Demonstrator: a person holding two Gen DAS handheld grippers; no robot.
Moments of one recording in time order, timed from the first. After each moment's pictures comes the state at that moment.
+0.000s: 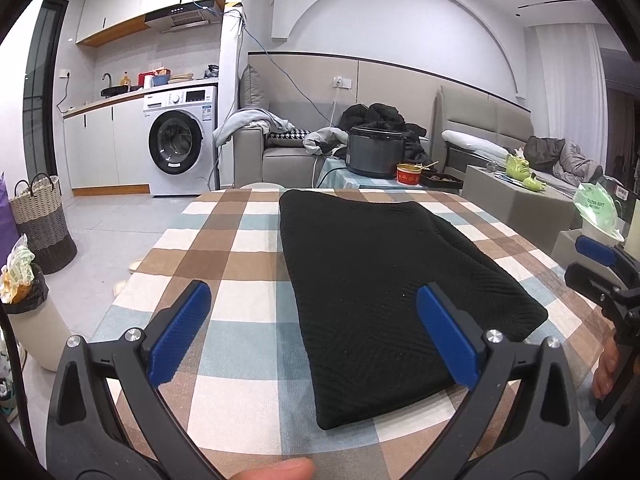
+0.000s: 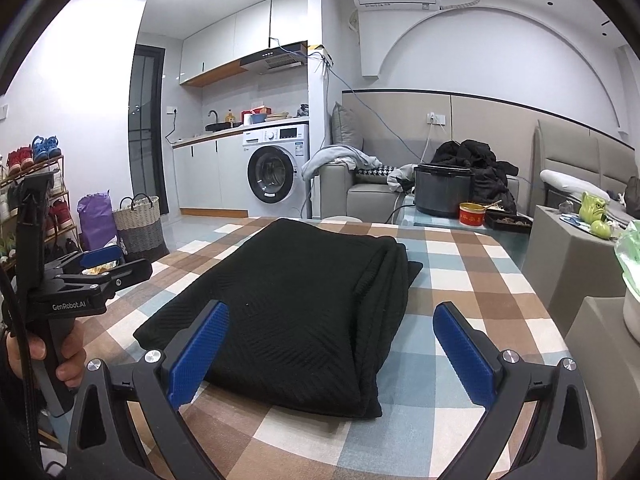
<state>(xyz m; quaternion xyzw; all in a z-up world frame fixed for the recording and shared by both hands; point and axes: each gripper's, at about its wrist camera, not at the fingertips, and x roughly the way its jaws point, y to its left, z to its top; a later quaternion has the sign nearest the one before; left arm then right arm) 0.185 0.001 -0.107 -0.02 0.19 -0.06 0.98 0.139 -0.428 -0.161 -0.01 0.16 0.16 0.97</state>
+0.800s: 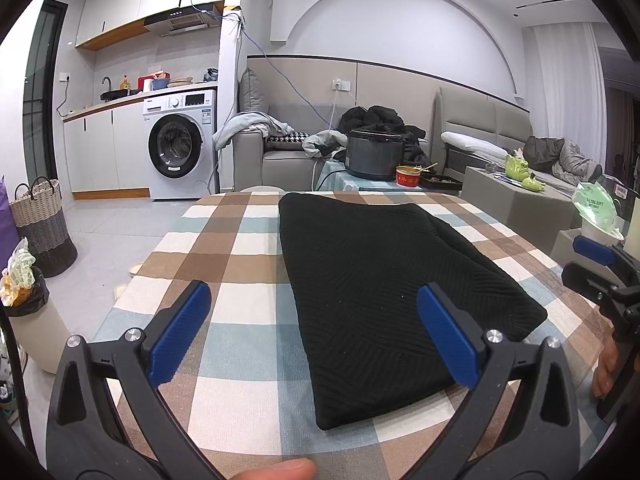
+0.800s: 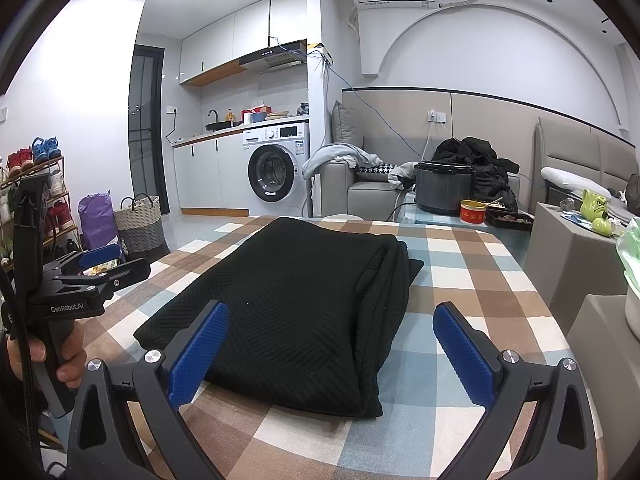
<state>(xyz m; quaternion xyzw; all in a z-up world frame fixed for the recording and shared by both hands) 0.184 0.000 -0.107 -0.02 0.19 -0.06 0.98 0.140 -0.427 -0.162 -0.01 0.16 0.16 0.97</state>
